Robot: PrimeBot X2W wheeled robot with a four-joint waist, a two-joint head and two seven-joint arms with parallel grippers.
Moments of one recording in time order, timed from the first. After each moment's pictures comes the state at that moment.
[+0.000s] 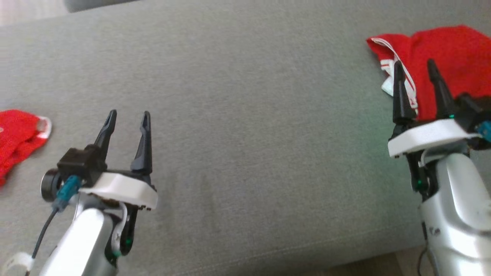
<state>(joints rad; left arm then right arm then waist) -0.24 0.32 -0.42 0.12 -0.44 0.21 -0.24 -0.46 -0.13 0.02 0.44 0.20 0.13 -0.18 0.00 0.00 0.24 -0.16</state>
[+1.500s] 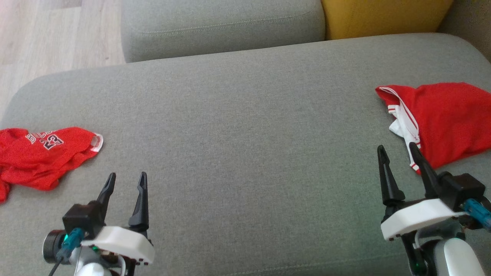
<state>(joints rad) 0.00 0.34 -0.41 0.10 -0.46 0.25 -0.25 0.02 -0.05 0.00 0.01 0.13 0.13 0.03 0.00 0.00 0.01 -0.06</state>
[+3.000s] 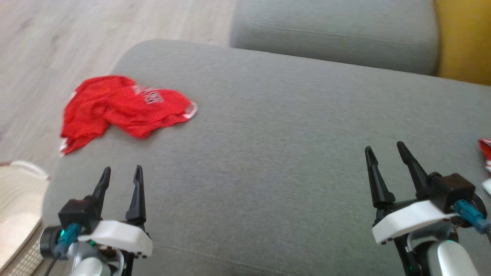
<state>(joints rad) -0.01 0.35 -0.40 0.09 -0.47 0.27 -0.25 0.04 -0.05 0.05 -0.05 0.11 0.13 0.06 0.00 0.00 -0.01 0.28</state>
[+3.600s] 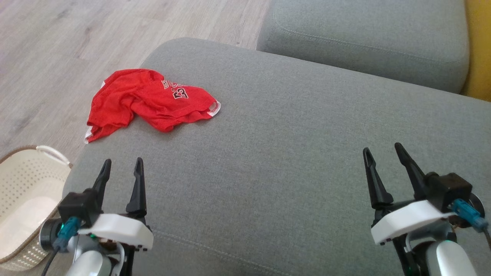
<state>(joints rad) -0.05 0.34 -0.40 0.10 -0.47 0.26 -0.25 0.04 -0.05 0.05 -0.05 0.11 0.13 0.08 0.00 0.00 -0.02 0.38</state>
